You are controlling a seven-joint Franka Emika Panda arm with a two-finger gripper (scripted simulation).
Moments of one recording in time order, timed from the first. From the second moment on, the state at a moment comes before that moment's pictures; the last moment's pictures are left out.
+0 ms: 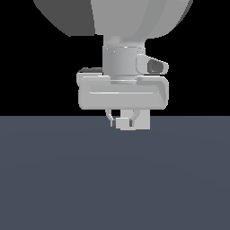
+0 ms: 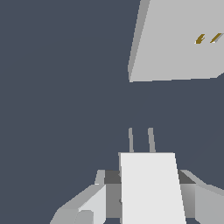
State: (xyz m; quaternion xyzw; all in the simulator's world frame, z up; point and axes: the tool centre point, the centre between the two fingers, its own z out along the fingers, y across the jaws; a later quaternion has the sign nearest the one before) arm -0.010 -0.018 0.081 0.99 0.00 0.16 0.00
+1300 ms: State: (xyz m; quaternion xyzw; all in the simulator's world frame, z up) arm 0.018 -0.072 0.100 0.99 0.02 0.16 0.00
